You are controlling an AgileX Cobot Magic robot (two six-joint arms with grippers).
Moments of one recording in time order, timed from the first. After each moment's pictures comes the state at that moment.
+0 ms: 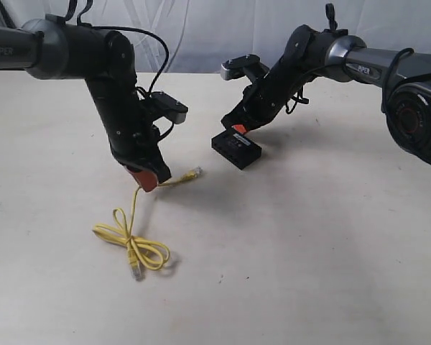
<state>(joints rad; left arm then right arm) -0.41 2.15 -1.54 -0.20 1.05 0.56 0.31 2.54 -2.06 0.50 0.91 -0.69</state>
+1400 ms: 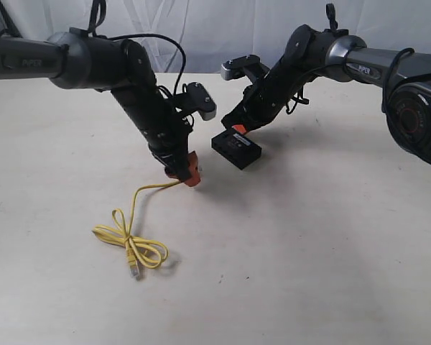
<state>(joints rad) -0.44 2.24 -1.60 -0.41 0.82 1.00 0.31 2.54 -2.06 0.50 0.91 -0.69</state>
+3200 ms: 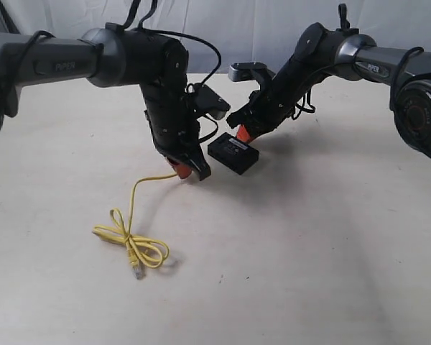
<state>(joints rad) -0.55 2.27 -1.73 -0.06 0.99 0.41 0.27 2.54 -2.06 0.58 1.05 -0.65</state>
